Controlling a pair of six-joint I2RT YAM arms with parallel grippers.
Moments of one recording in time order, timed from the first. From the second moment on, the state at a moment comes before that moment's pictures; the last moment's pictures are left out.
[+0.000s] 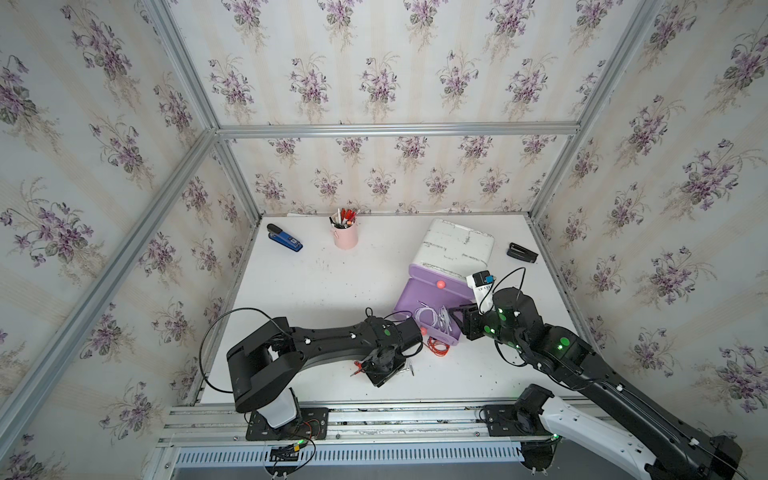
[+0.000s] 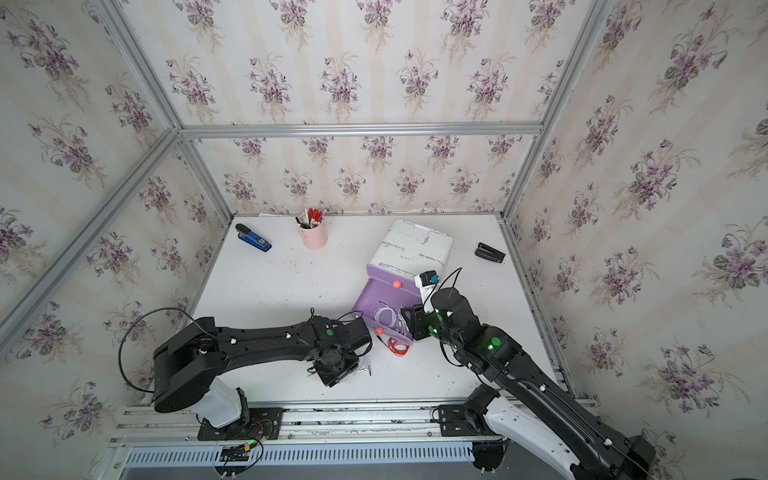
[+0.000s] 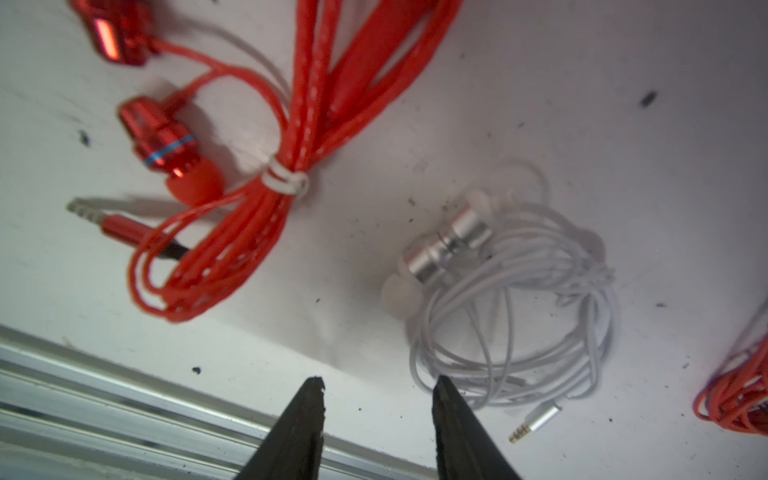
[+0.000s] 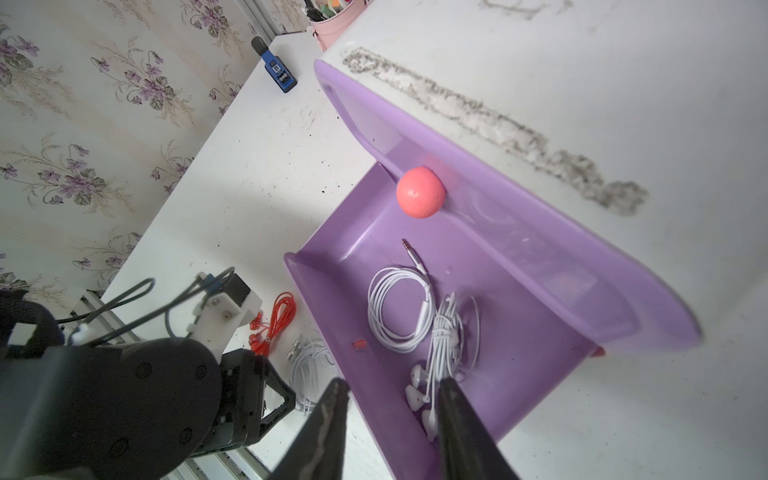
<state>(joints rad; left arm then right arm) -1.09 1.64 0.95 -0.81 0.06 -1.75 0.73 0.77 0.74 -0.58 0.00 0.43</state>
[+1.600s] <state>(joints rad) -1.05 1.42 0.89 -0.79 -0.07 -1.57 0.73 0.77 0.73 -0.57 -0.05 0.44</state>
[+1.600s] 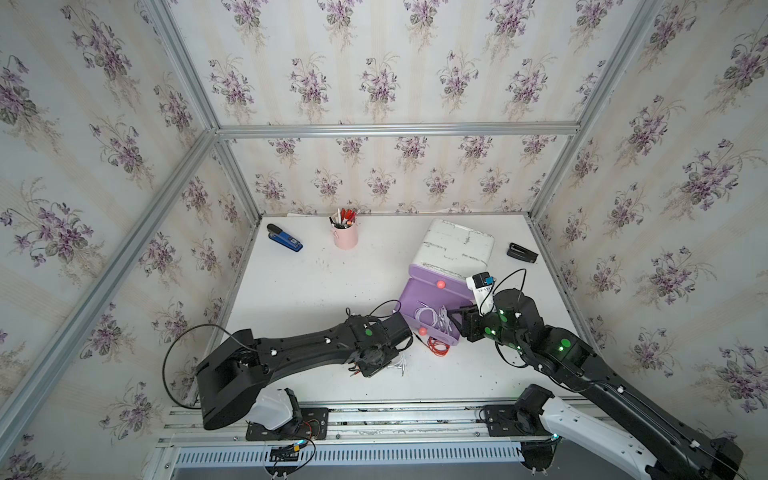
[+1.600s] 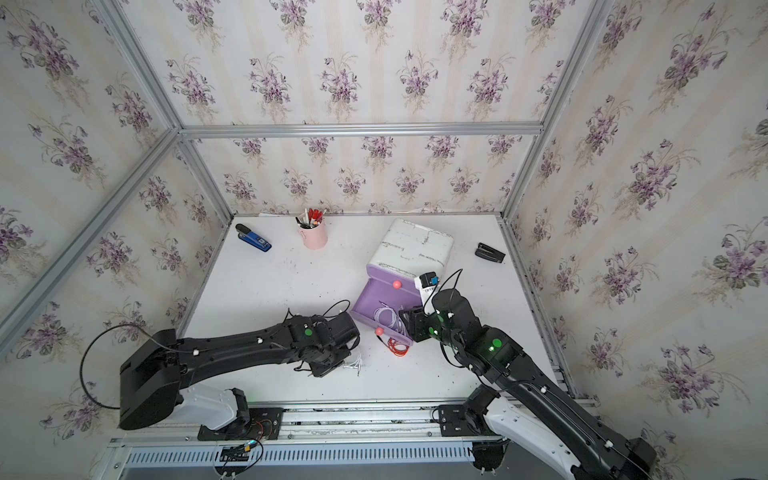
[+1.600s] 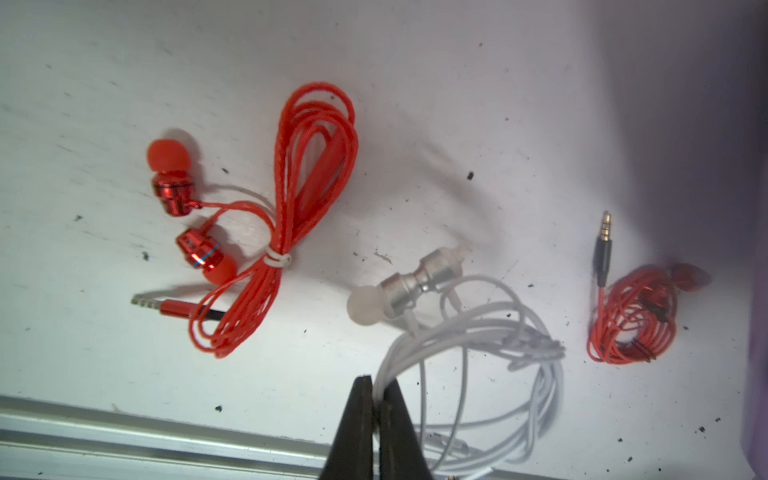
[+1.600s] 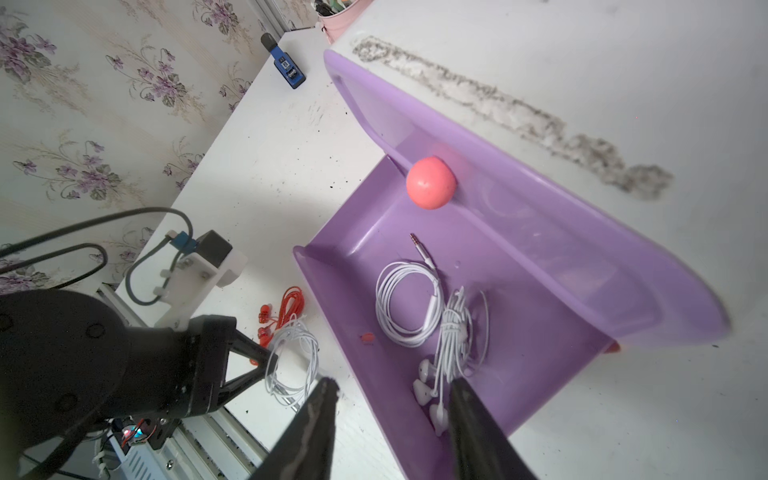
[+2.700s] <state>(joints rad) -1.06 0.86 0.83 -1.03 -0.27 -1.34 1.03 1.24 0.85 -0.13 -0.50 0.60</state>
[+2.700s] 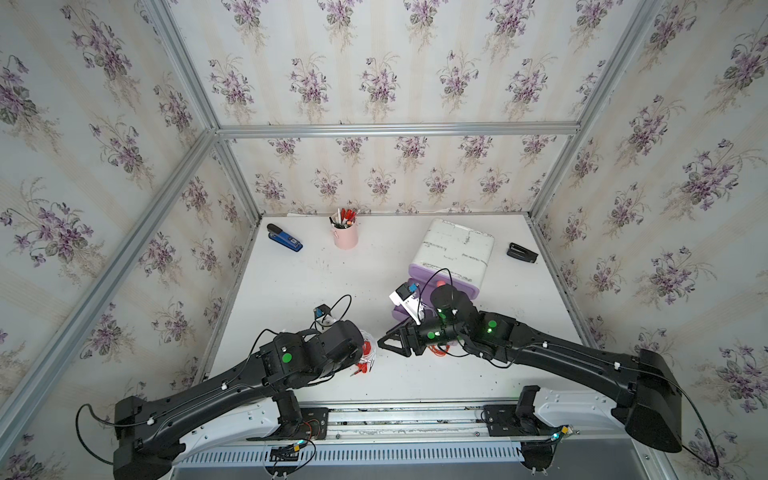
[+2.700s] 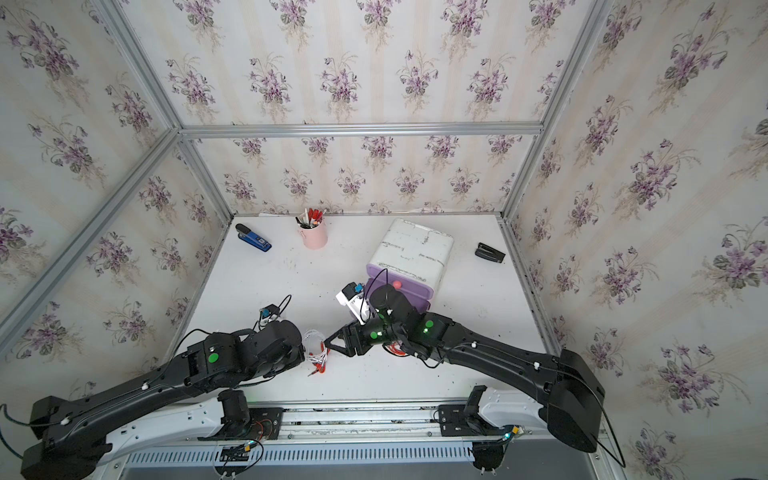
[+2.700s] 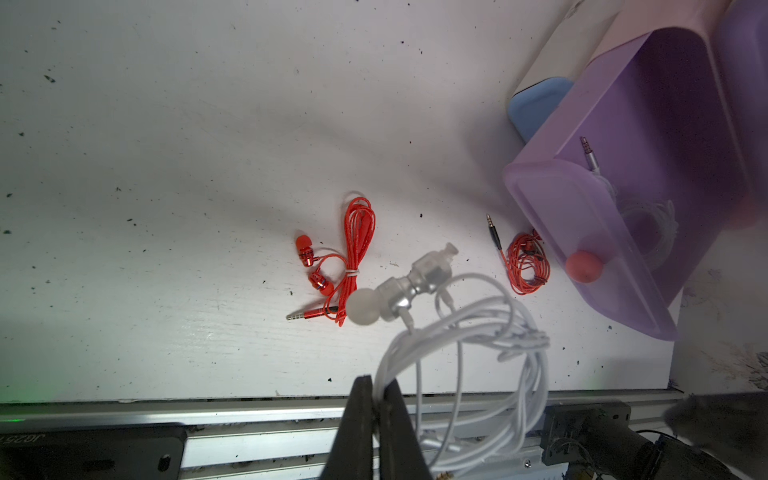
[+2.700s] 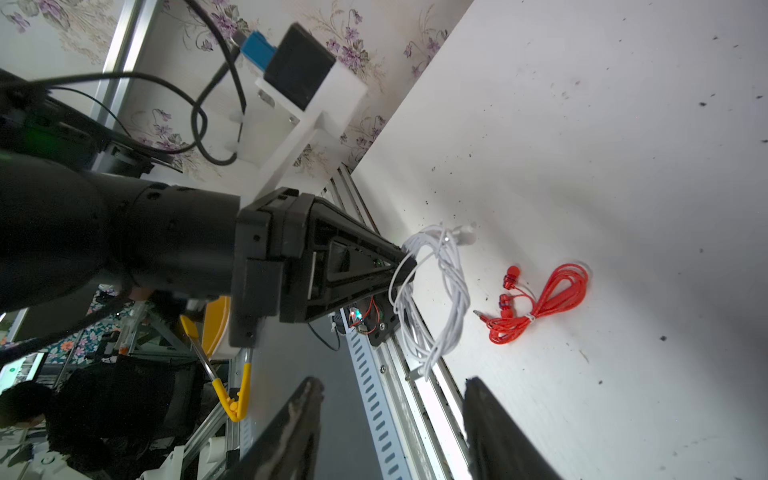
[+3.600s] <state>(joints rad) -1.06 0.81 0.81 -1.02 -0.28 -1.34 1.04 1.46 0.93 -0.11 -0.46 0.56</state>
